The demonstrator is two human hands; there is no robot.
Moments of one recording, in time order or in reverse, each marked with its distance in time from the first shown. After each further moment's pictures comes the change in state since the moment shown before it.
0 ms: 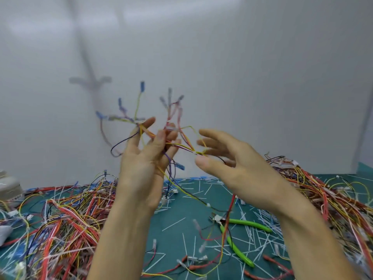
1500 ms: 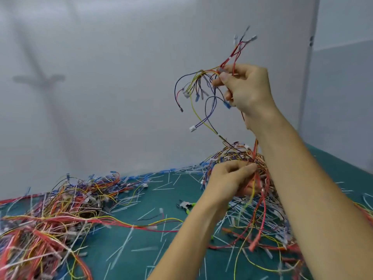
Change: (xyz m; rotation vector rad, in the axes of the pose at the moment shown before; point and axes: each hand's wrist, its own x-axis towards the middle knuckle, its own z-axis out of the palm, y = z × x) left_hand -0.072 -0.133 0.112 0.359 -0.551 -0.585; right_hand 0.040 -0.008 -0.108 0.202 0.674 -0.008
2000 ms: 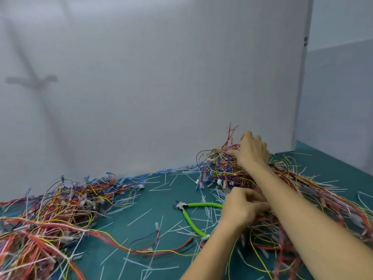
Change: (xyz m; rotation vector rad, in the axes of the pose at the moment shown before) left_hand 0.012 -0.065 0.032 0.382 0.022 -0.120; right_hand -0.021 0.165 -0.040 -1.137 -0.030 0.295
